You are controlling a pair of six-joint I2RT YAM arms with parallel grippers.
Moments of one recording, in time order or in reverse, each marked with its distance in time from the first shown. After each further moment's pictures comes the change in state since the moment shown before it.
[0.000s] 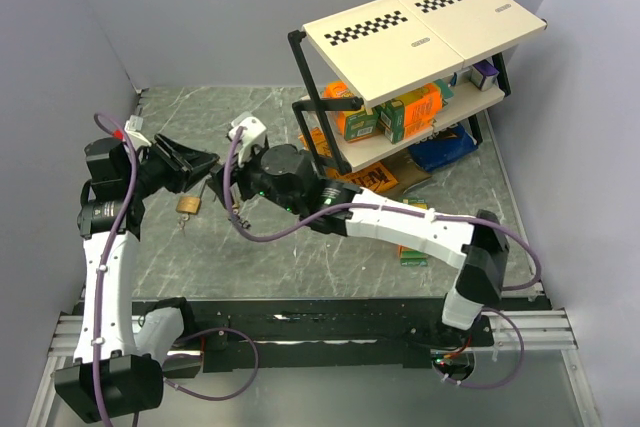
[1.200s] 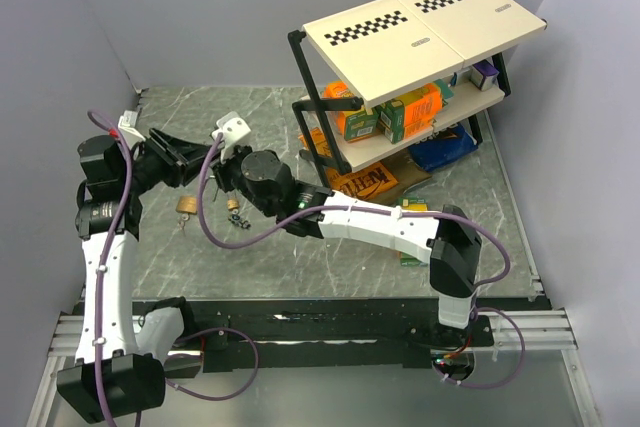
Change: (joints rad) left arm 0.019 0.000 -0.001 0.101 0.072 -0.103; right arm 0.027 0.166 0.084 0.197 0.181 -0.079
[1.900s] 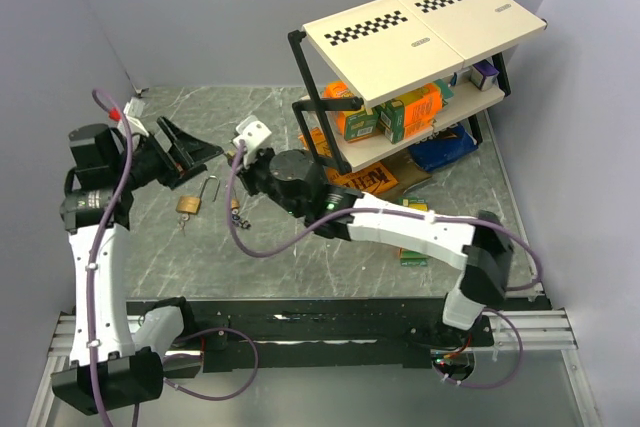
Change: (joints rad) left arm -0.002 0.035 0.135 -0.230 0.047 0.277; right arm -0.024 -0.139 -0.146 -0.026 -0.043 -0.091
